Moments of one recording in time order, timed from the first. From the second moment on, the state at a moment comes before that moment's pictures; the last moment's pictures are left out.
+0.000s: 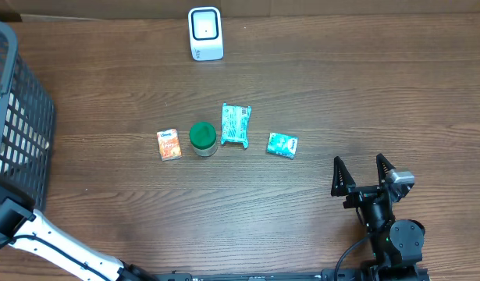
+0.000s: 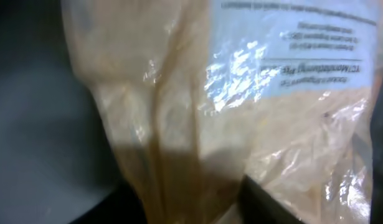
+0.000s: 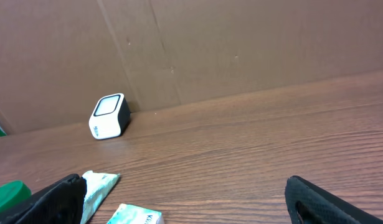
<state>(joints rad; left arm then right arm) 0.93 2.49 2.23 -1.08 0.31 0.16 0.10 0.01 0.02 -0.04 -0.04 0.25</state>
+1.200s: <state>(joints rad) 0.83 1.58 2.53 -1.39 0.49 -0.05 0.10 0.01 0.02 -0.04 -0.04 0.25</state>
